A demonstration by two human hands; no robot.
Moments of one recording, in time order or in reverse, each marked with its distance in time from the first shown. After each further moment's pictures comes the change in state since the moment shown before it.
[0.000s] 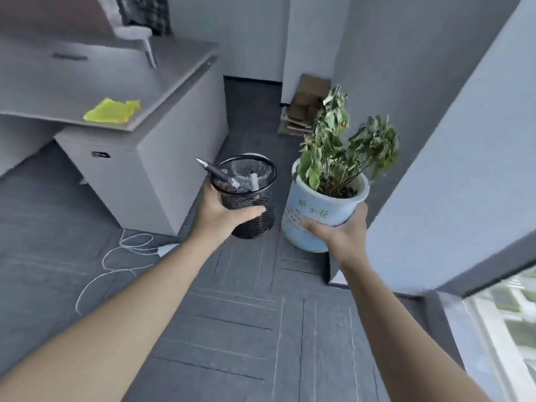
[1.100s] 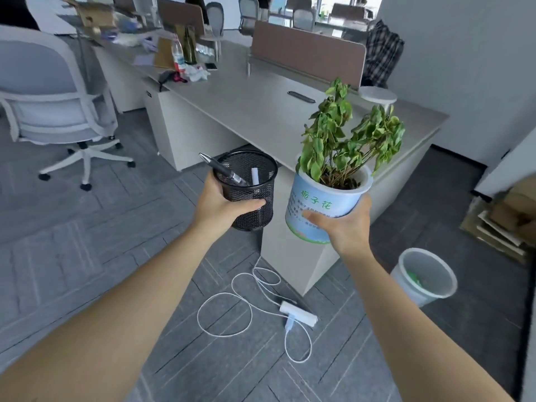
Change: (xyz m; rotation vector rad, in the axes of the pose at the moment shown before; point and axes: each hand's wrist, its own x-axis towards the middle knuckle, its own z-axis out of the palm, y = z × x) left_hand 0.172 -0.075 -0.482 -0.042 0.622 -0.028; right_hand 0.090 -0.127 0.564 0.100 -0.605 -0.133
